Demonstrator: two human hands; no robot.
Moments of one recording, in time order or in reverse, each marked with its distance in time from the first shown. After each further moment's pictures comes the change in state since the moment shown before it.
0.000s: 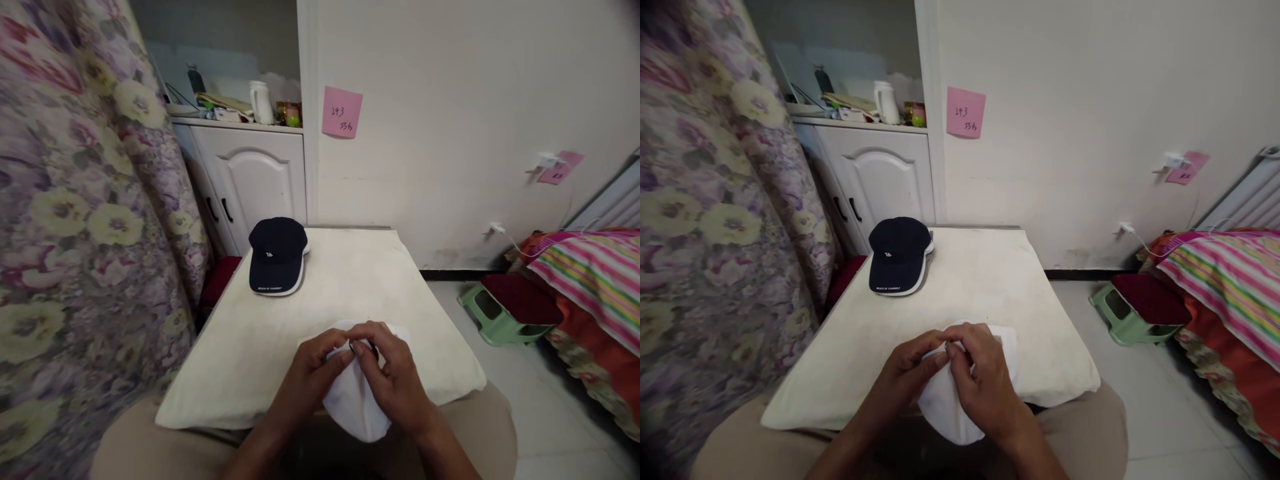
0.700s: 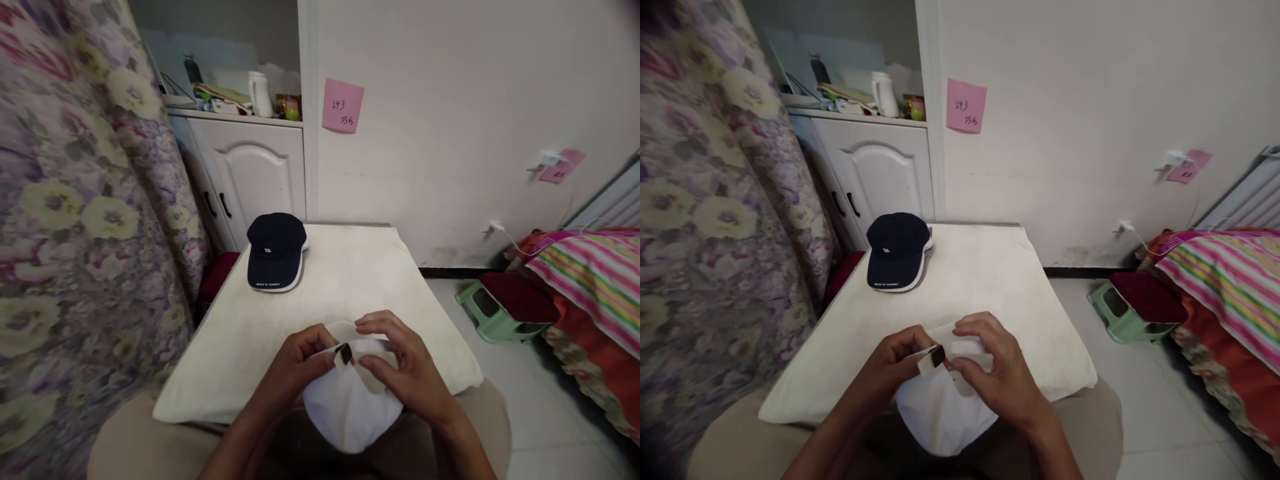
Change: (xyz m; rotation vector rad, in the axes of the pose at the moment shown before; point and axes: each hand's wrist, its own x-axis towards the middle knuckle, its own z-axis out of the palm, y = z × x) left_hand -0.005 -0.007 -0.017 -0.286 -0.020 -0.192; right_hand 0.002 0.004 -0.031 0.108 -0.127 0.081
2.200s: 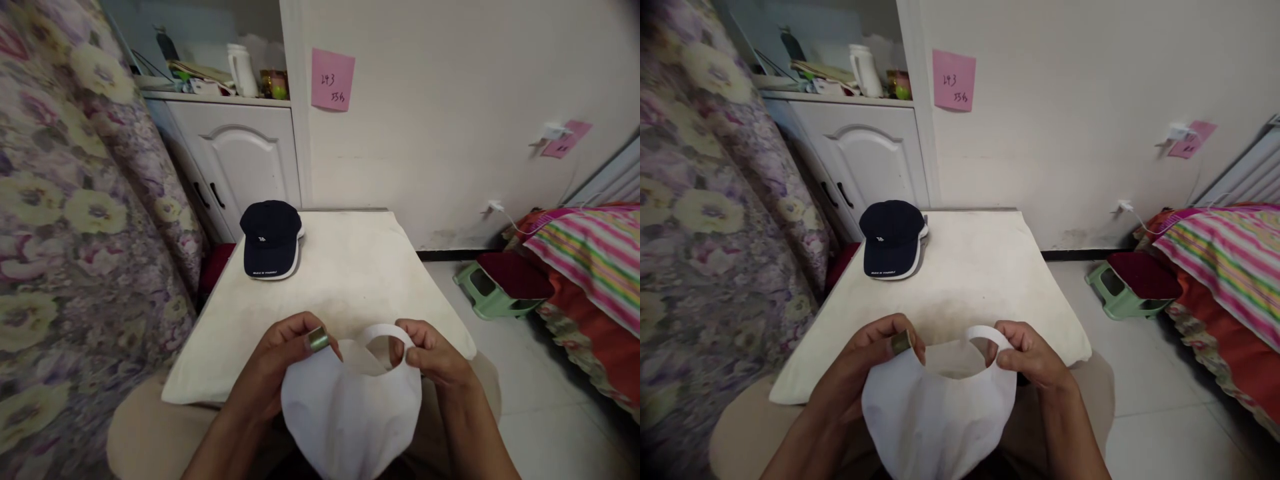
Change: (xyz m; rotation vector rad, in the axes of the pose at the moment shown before) left_hand -0.021 0.032 0.020 -0.342 0.031 -0.117; right_hand -0.038 0.053 -0.035 0.790 -0.240 0.426
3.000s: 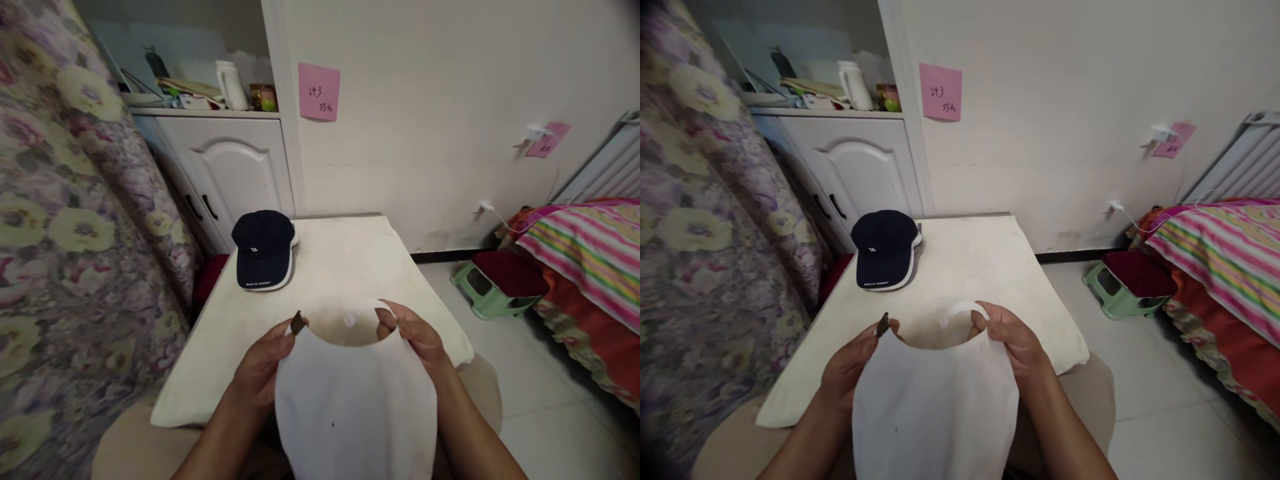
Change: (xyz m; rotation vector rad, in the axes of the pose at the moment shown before) left_hand 0.022 0.000 -0.023 -0.288 -0.141 -0.040; right_hand 0.035 -0.023 0.023 0.352 -0.002 -0.013
